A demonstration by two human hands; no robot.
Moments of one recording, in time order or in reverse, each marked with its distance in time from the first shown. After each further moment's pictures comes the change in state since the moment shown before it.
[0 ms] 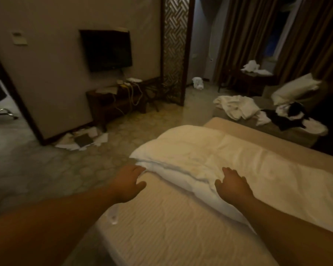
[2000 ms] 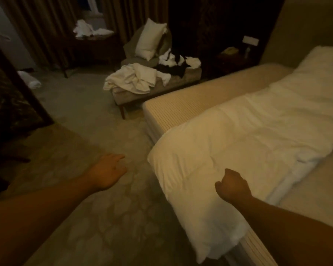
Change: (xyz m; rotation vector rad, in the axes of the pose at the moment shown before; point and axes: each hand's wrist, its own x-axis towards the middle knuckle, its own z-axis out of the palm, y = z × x) left_hand 0.972 -0.469 -0.121 0.141 -0.434 0.833; right_hand 0.607 -0.485 0.227 0.275 0.191 1.185
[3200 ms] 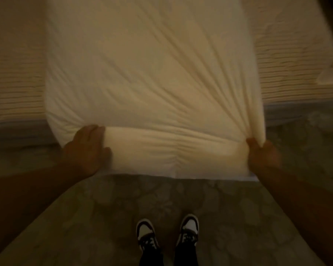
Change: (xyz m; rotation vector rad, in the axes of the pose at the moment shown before) left_hand 0.442 -0.011 0.249 0.474 -0.274 1.078; right_hand -0.016 -0.020 0.313 0.759 0.714 1.614
